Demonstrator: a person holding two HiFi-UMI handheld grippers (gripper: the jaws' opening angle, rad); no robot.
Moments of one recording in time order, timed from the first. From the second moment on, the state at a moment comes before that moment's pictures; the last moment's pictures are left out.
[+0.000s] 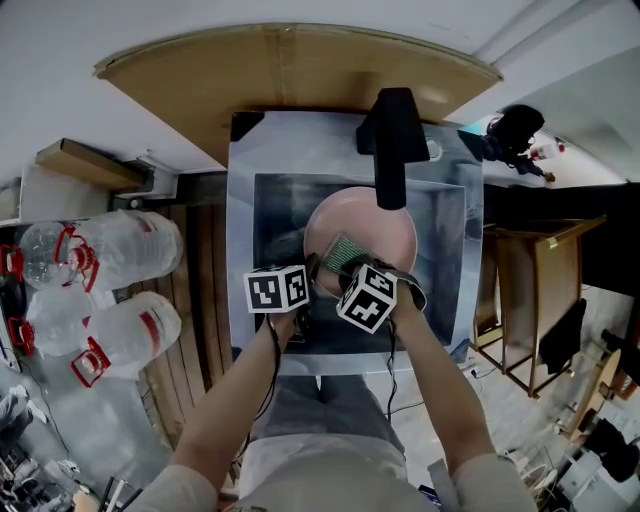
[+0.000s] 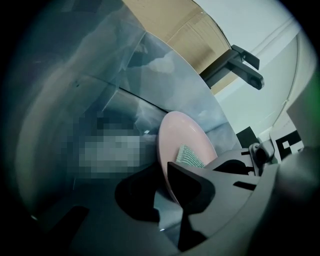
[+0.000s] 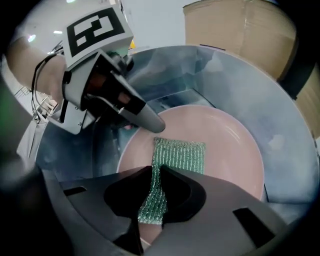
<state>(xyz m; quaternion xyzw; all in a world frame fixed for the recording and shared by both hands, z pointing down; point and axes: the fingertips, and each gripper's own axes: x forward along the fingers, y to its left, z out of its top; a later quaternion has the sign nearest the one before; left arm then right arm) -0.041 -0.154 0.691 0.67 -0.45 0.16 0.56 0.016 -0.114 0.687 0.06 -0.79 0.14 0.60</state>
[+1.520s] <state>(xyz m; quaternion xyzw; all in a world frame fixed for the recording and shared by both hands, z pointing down) -0.044 -0.162 0.693 0.64 -0.47 0.14 0.58 0.070 -0.087 0.691 -0.04 -0.76 0.07 0.64</state>
